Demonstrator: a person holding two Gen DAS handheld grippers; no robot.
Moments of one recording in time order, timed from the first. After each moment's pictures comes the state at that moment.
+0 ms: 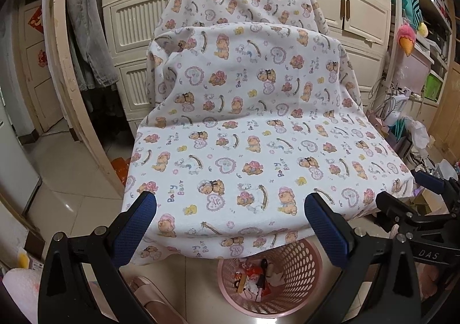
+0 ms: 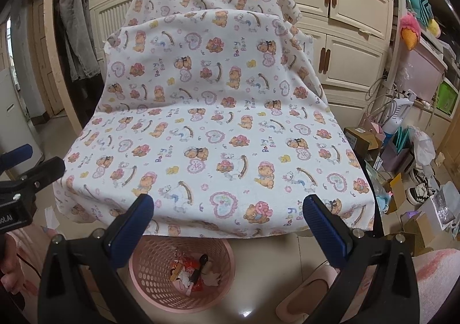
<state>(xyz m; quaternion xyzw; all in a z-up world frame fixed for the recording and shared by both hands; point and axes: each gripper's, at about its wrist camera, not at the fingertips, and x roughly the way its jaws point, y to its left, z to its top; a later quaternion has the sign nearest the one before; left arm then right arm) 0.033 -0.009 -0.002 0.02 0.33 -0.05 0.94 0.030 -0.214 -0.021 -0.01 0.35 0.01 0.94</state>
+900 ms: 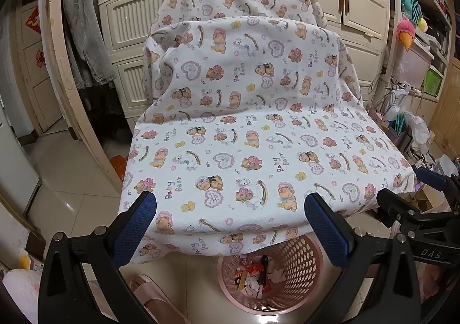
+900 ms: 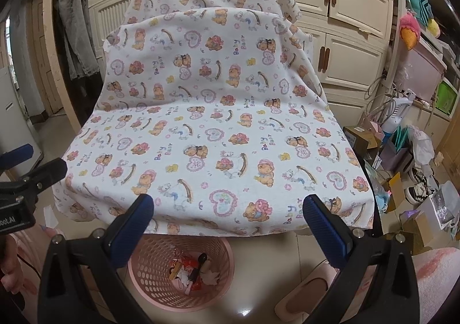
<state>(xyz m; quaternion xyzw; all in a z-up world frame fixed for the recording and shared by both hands) 0.036 -0.013 -0.007 0.03 0.34 -0.05 0.94 0.029 -0.215 -0.021 -0.01 0.35 0.01 0.94</state>
